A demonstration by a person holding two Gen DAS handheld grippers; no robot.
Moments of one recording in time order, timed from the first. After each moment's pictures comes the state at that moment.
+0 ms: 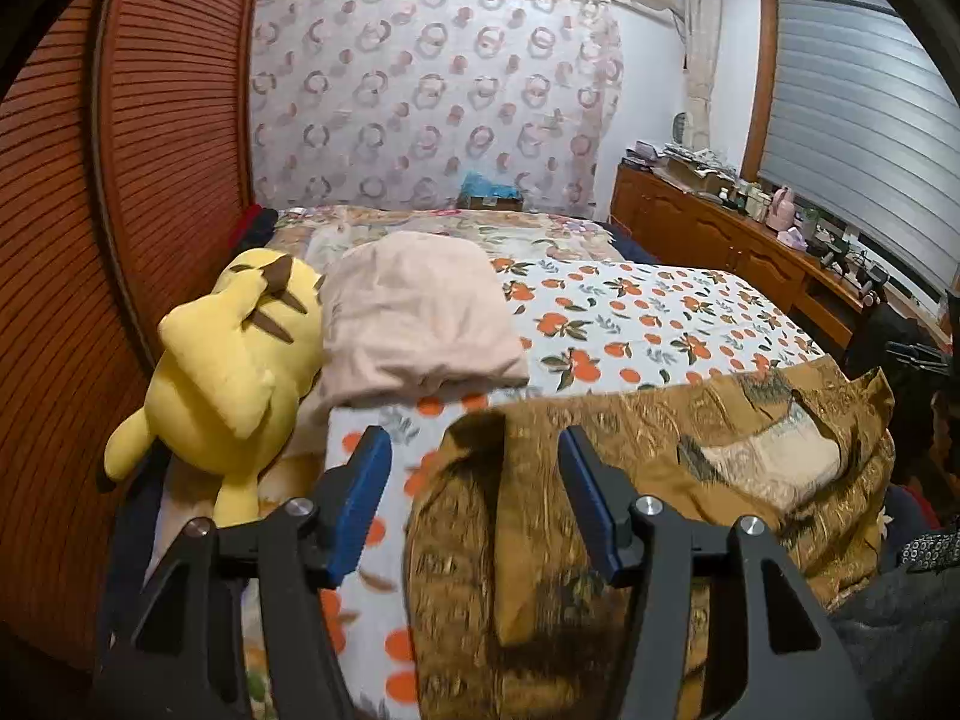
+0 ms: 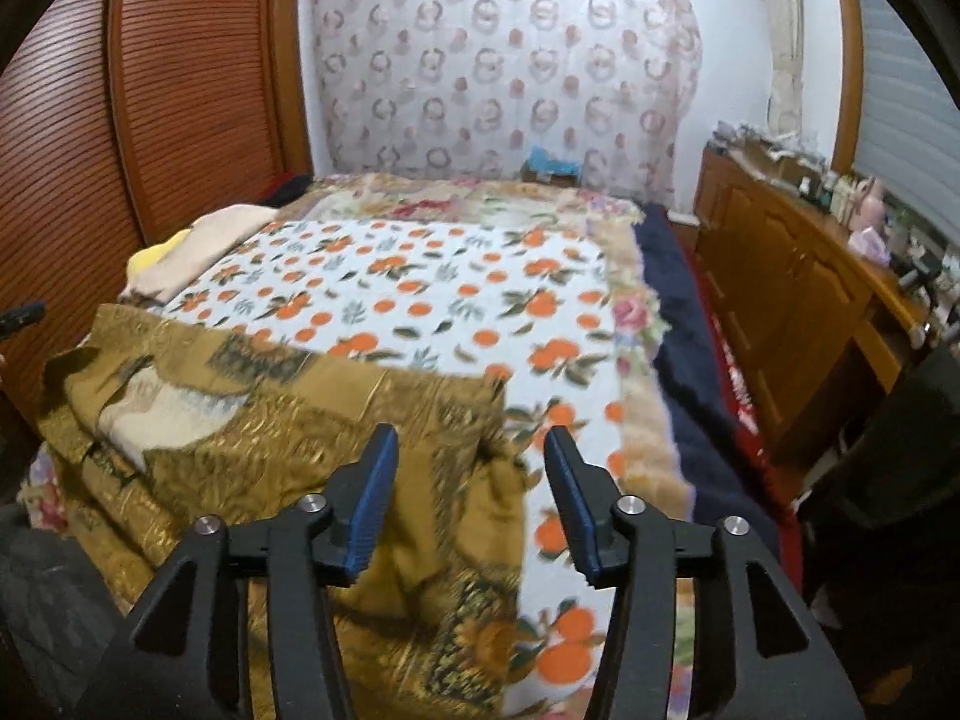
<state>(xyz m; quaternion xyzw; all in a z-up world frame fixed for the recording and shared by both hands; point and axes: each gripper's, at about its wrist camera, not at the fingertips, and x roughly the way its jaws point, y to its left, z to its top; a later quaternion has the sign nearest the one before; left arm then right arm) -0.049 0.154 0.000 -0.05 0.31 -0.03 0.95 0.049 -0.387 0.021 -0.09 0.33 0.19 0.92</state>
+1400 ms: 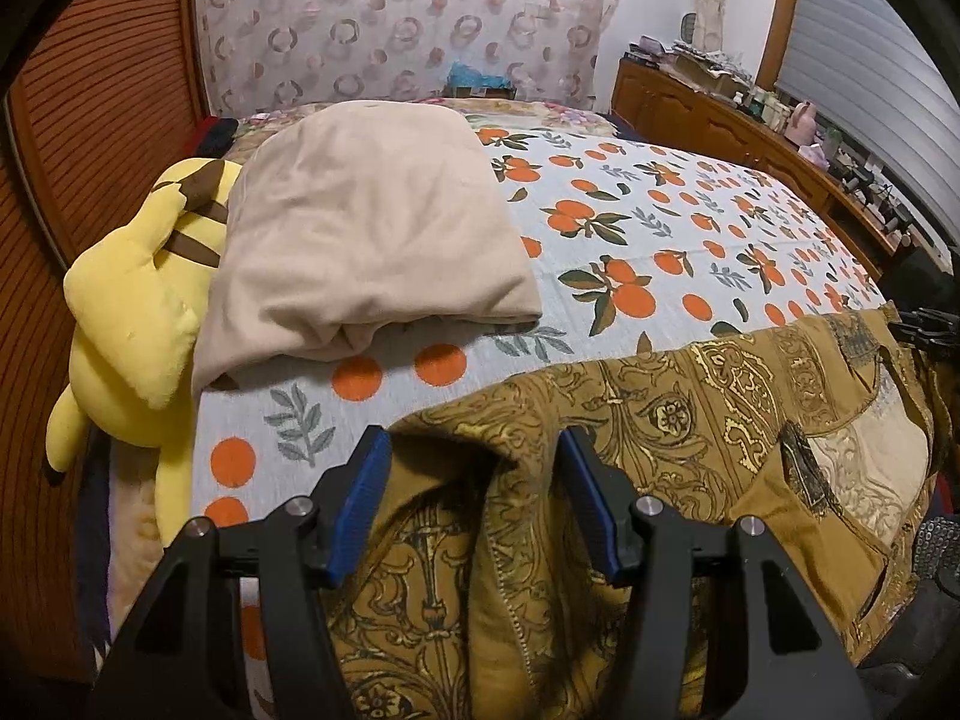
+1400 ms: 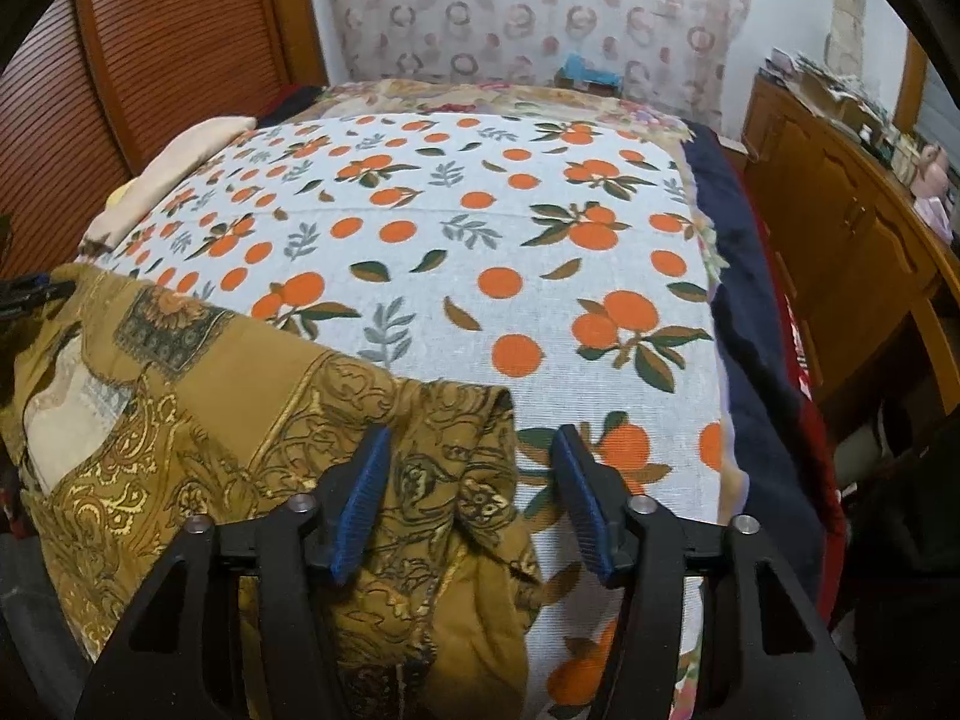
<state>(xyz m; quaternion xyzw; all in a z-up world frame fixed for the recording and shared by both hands) 0.055 0.138 -0.075 -0.04 0.43 -0.05 0.90 0.142 -0.359 -0.050 -0.10 0.44 0.22 0.86</state>
